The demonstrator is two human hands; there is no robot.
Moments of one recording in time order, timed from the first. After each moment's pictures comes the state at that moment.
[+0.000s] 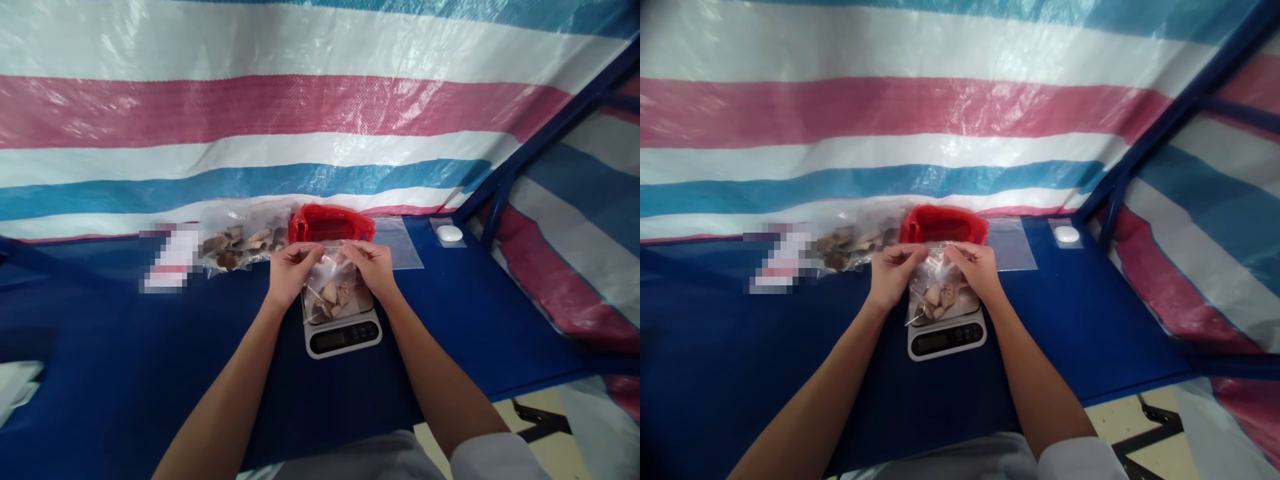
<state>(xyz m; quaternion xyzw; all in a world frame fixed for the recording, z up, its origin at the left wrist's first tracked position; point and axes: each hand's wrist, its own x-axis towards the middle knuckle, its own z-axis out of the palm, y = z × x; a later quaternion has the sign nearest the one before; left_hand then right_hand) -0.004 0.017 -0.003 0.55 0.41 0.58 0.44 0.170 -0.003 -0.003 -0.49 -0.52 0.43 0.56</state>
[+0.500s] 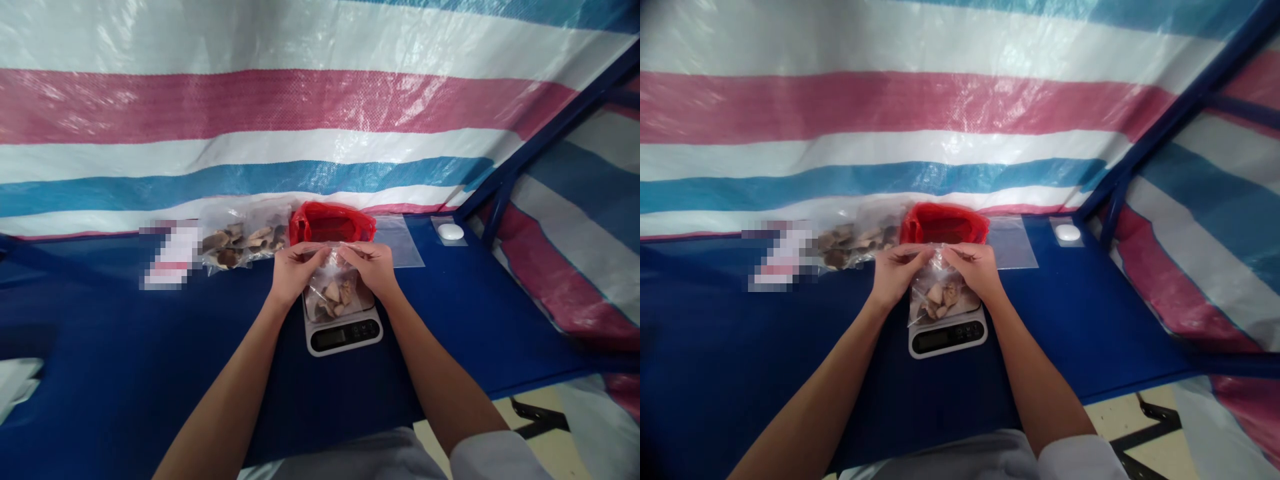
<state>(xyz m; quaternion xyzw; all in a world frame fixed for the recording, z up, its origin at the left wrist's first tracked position) -0.003 0.014 0.001 0.58 0.42 0.55 0.44 0.170 -0.001 -0.009 -0.45 -0.57 0.39 0.57</state>
